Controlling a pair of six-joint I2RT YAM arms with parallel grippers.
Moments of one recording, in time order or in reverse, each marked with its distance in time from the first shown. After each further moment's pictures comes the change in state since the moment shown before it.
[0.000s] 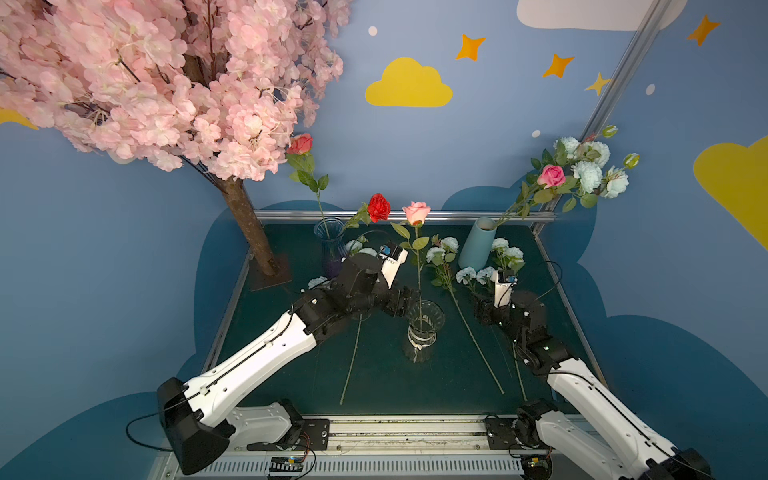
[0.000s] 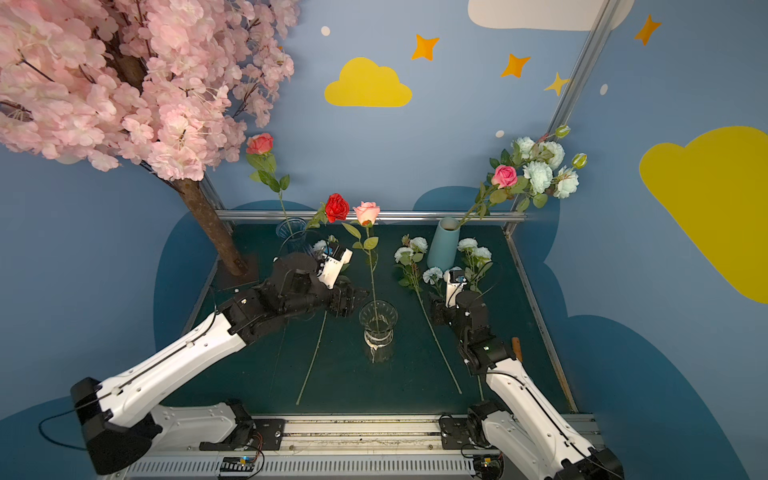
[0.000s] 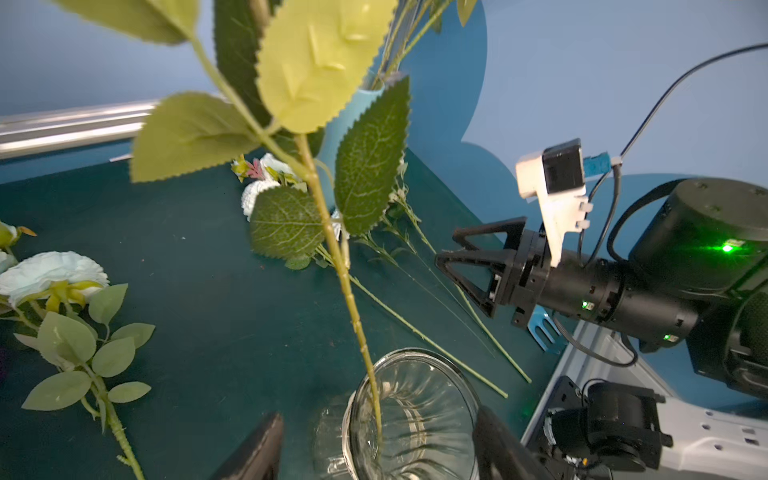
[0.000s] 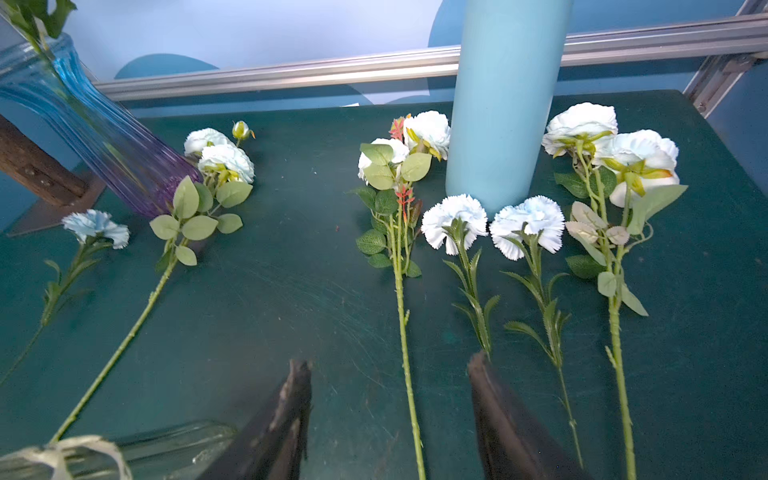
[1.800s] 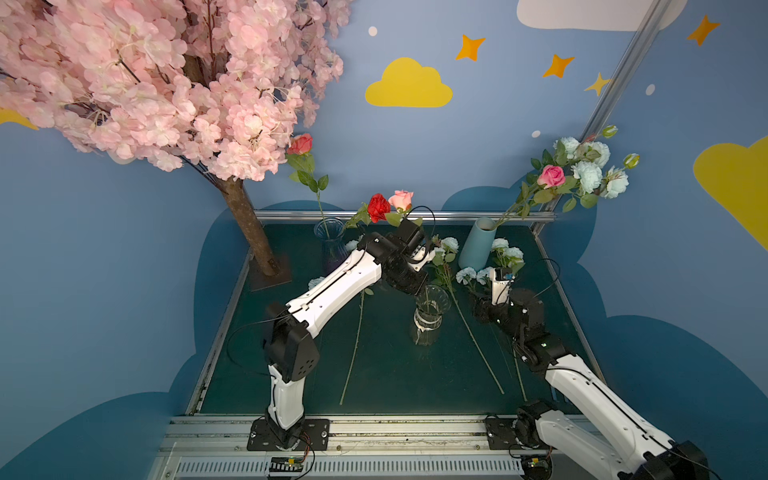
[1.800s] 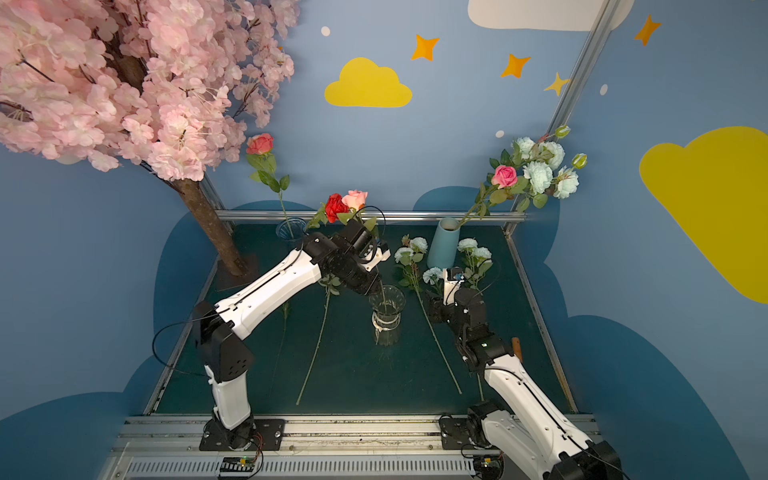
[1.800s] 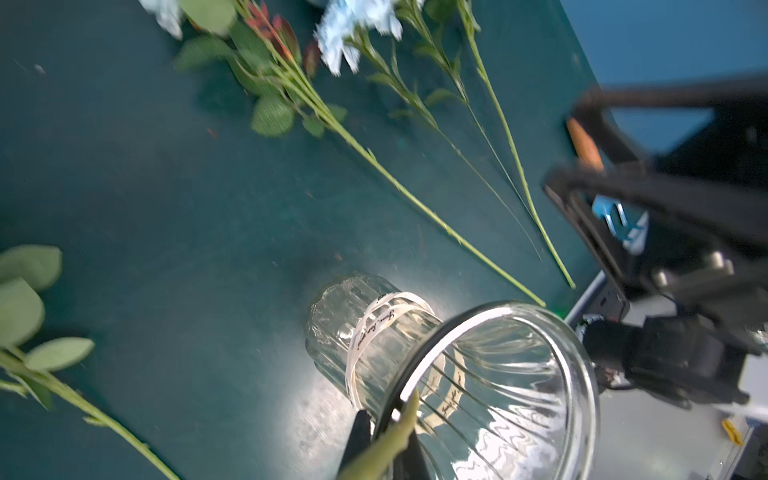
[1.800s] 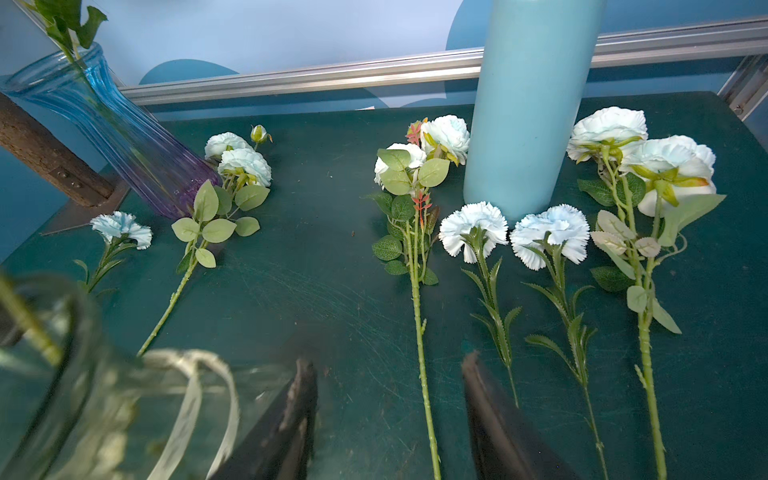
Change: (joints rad) left arm 0.115 0.675 0.684 -0.536 0.175 0.159; right arm 0.001 0.017 0.008 0.018 -0.019 0.008
